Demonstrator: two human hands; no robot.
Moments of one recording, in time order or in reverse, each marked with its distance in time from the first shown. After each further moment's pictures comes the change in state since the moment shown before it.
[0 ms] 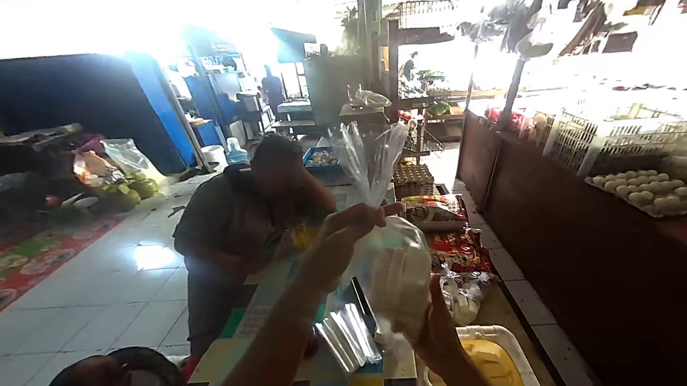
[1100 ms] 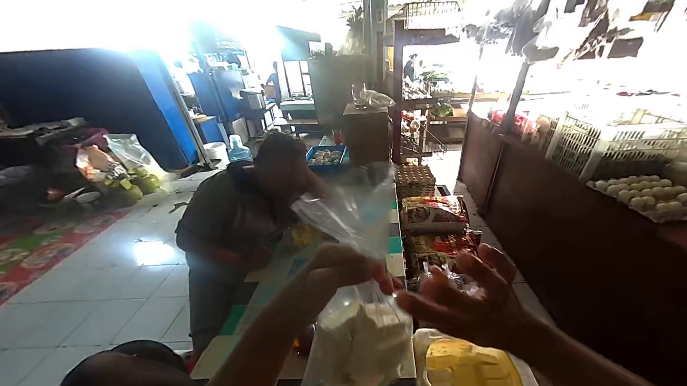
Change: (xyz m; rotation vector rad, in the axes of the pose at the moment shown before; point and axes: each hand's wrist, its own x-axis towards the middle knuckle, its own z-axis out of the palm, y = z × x) left_hand -0.044 -0.003 -0.022 -0.135 -0.341 0.096; right_hand -0.007 -0.095 0.009 -1.603 -0.311 -1.938
